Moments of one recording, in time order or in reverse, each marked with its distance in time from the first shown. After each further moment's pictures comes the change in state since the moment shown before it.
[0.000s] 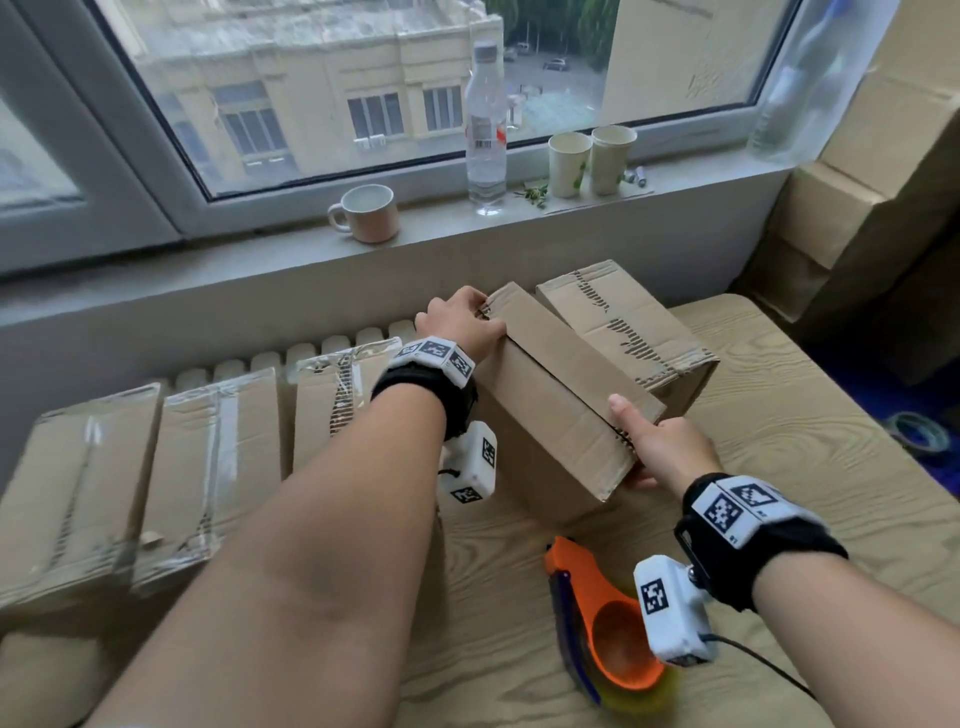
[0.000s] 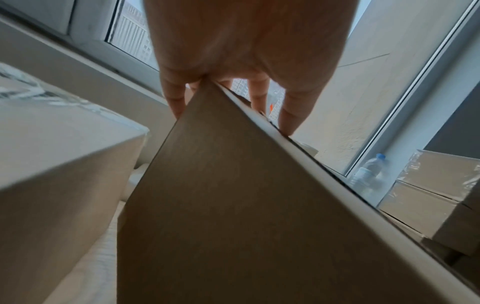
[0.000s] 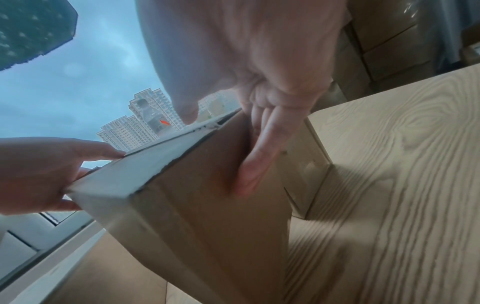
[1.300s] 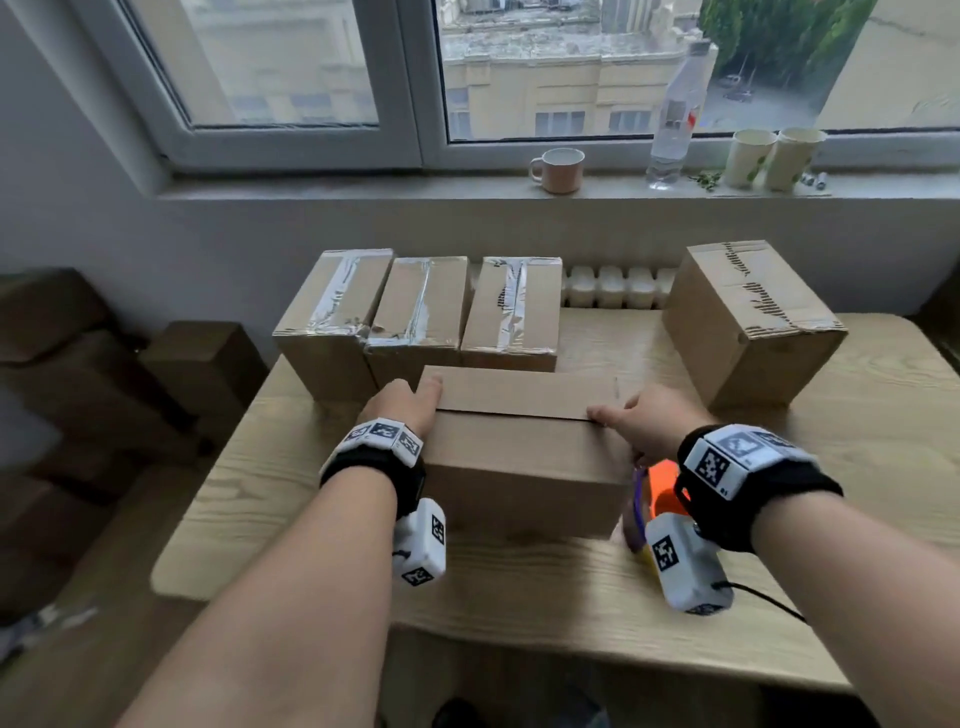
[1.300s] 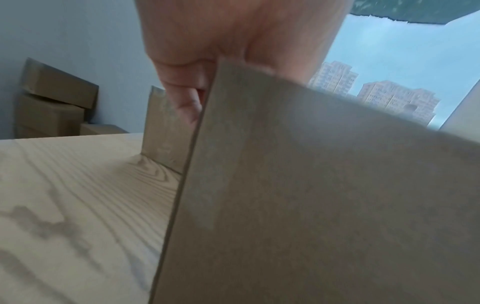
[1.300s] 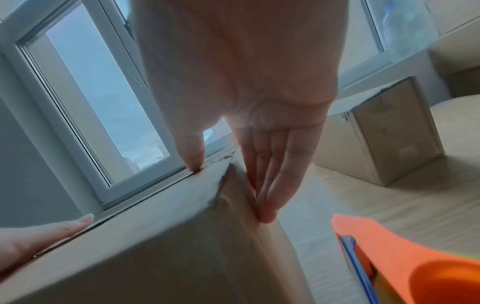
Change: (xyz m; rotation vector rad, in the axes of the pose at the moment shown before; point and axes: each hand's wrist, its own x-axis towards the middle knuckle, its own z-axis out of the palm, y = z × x) left_hand -0.277 -0.201 -0.044 0.021 0.145 -0.553; right_hand -0.148 0.021 0.043 -0.619 -0.429 -0.416
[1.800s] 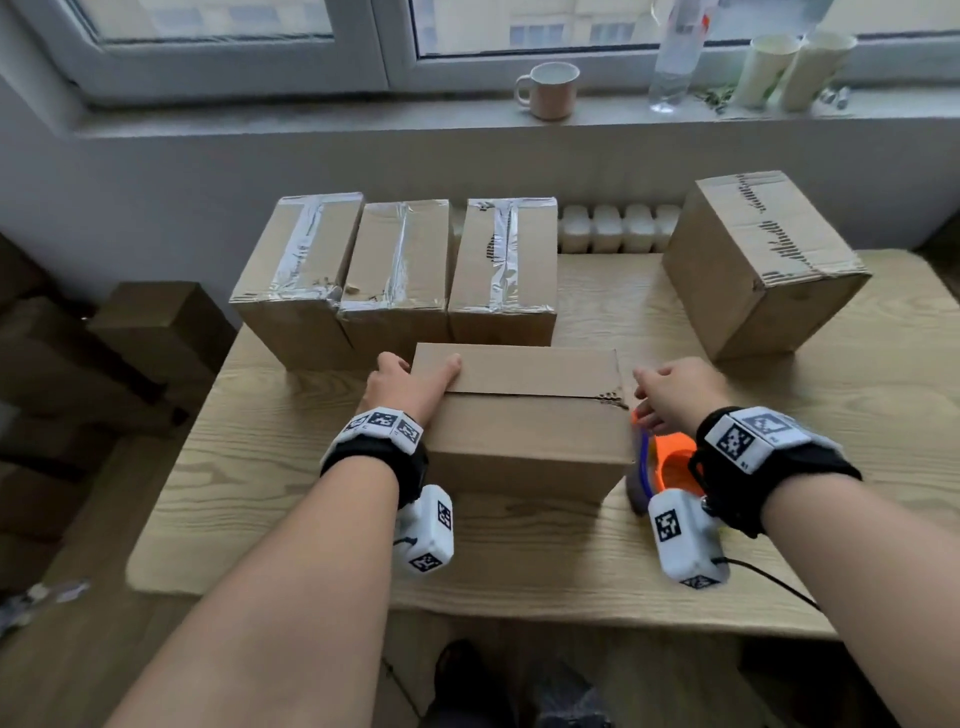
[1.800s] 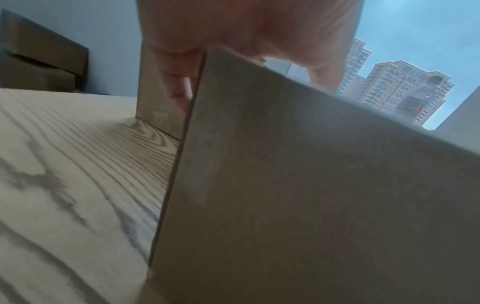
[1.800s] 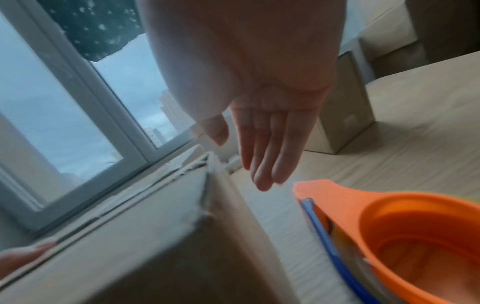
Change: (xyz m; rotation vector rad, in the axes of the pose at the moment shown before) left_hand 0.020 -0.006 0.030 -0.180 -0.035 -0.060; right_hand 0.045 0.031 0.024 0.261 0.148 0.150
